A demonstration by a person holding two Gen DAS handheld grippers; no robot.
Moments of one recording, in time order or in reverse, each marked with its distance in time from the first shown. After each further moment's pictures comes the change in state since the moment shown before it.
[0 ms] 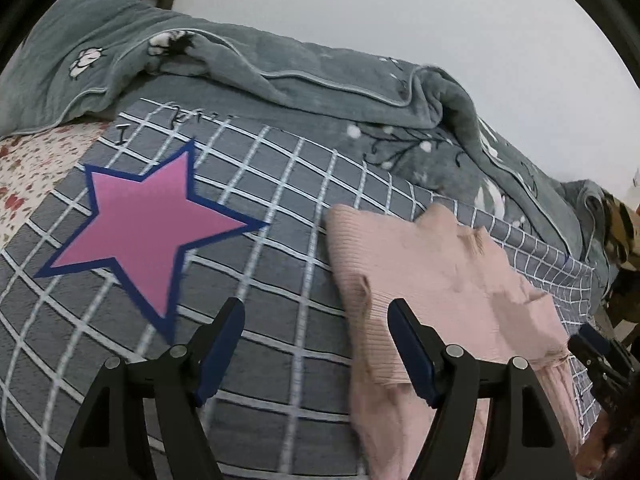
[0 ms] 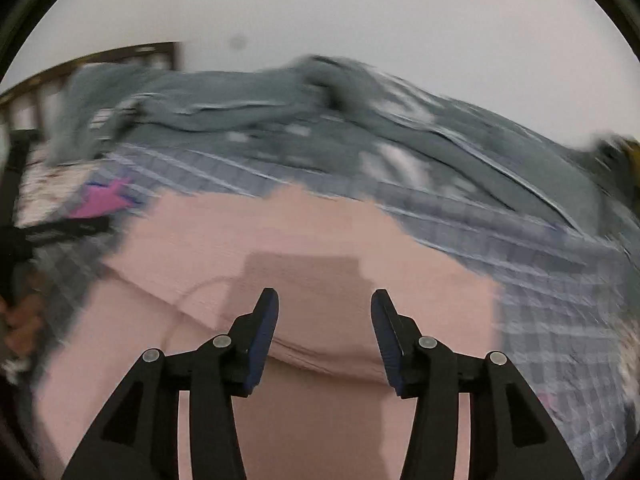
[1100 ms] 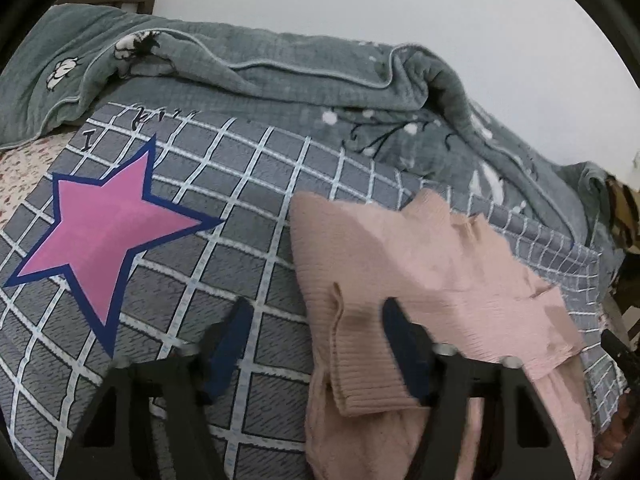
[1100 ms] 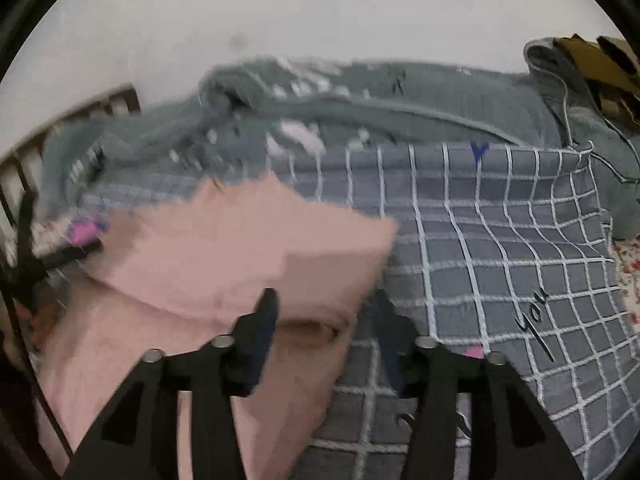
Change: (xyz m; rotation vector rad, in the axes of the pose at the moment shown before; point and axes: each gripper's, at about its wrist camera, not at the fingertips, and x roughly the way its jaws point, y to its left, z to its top) left arm 0.023 -0.026 -0.001 0.045 0.001 -0.015; right arm -0.018 -0.124 -0.030 0.222 -0.029 0.115
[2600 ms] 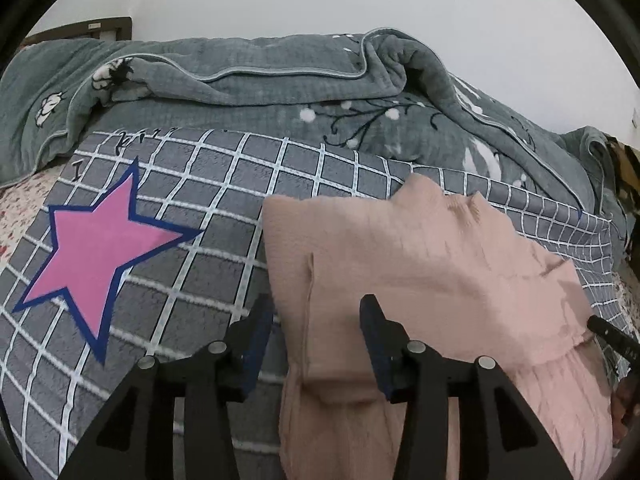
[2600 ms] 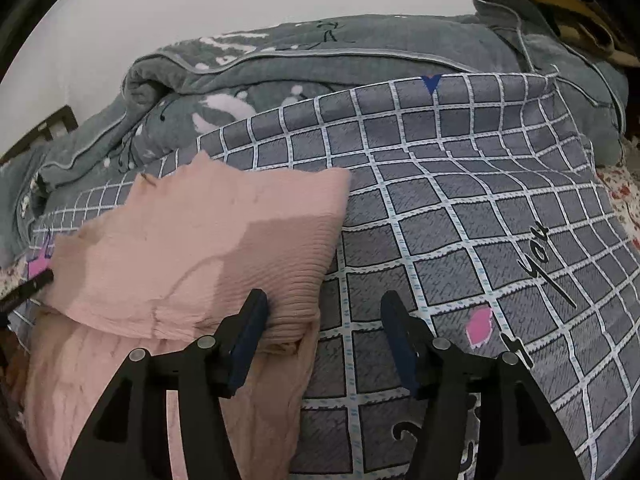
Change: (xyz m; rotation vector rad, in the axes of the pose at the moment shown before) left arm 0.003 -0.028 -0.007 0.108 0.008 0.077; right arm 0.045 -0.019 -0.018 0.176 0.105 -0.169
